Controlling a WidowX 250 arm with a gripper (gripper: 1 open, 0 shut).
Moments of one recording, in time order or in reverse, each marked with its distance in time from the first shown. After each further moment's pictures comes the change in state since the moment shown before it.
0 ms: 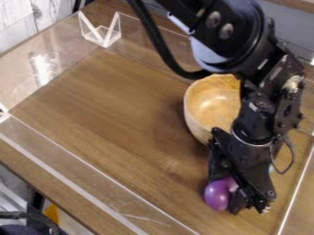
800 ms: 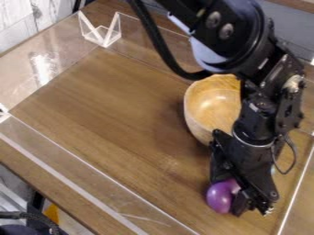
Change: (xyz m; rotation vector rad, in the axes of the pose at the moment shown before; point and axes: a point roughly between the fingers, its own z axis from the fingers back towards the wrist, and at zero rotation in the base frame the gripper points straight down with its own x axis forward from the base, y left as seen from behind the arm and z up) arm 0.001 -0.003 0.000 -0.020 -0.003 0.012
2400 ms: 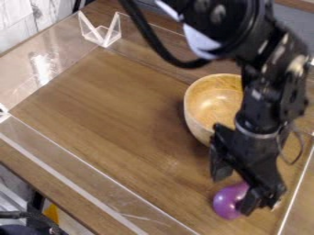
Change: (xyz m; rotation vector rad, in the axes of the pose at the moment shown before) arm -0.001 -0.006 0.010 -0.033 -0.013 0.036
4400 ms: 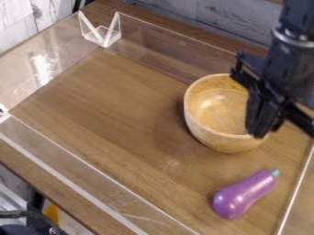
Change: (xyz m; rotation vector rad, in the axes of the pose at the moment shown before) arm 0.016 0.009 0.100 0.043 -0.015 0.107
